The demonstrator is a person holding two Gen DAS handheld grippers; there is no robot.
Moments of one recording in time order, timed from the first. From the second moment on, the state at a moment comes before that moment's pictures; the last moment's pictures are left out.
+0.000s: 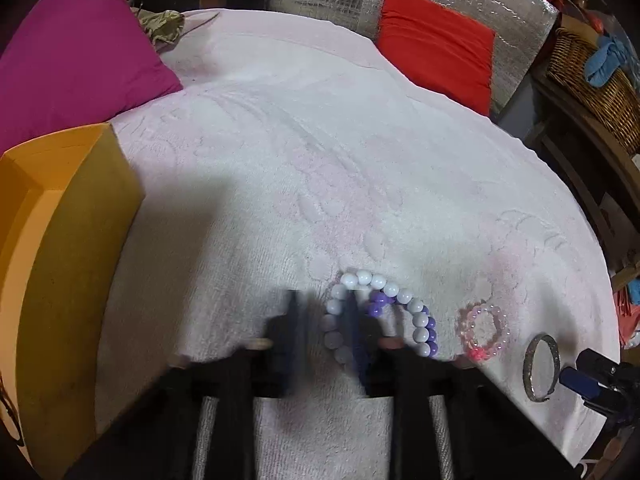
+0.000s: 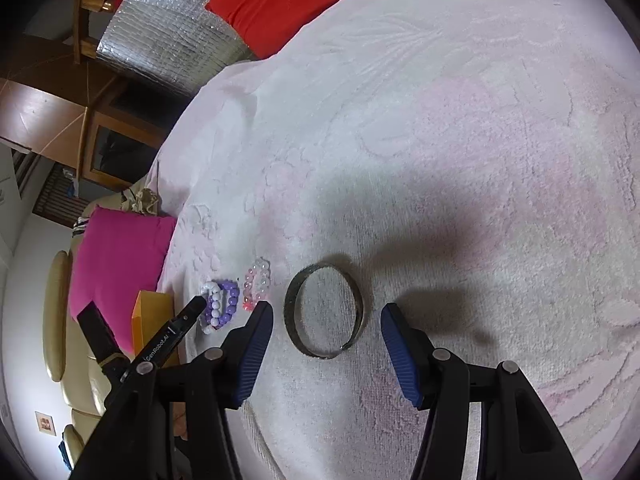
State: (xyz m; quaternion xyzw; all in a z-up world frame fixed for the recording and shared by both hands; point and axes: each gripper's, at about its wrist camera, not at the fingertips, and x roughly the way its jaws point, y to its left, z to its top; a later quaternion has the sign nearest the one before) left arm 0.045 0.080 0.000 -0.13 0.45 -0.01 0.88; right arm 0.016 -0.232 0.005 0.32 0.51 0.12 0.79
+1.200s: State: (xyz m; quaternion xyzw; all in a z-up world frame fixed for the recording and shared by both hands) left arm 0.001 0.089 0.054 -0.14 0.36 -0.04 0.92; right arm 0.011 -0.156 0.012 0.02 0.46 0.05 0.89
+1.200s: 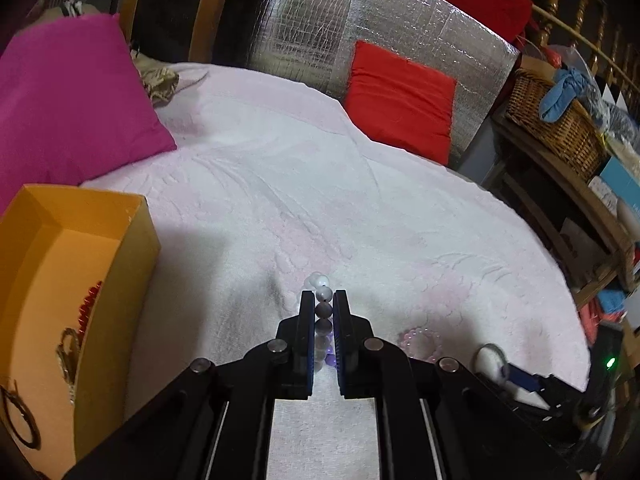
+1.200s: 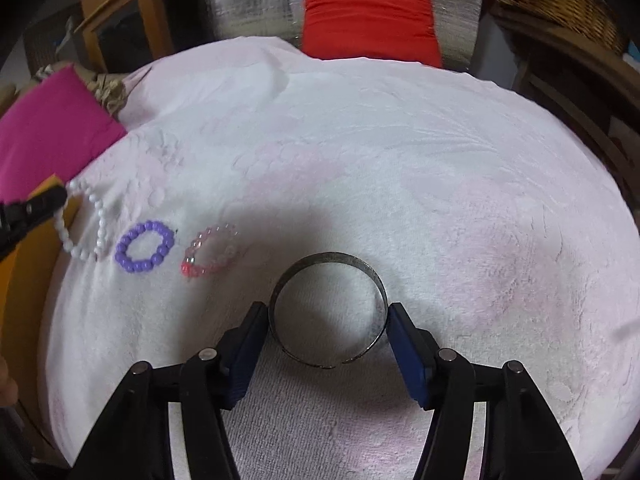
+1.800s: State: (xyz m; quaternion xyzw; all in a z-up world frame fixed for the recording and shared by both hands) left arm -0.012 0.049 0.064 -0.05 0.34 -0.02 0.94; right arm 0.013 -0.178 0.022 0.12 0.45 0.05 0.88
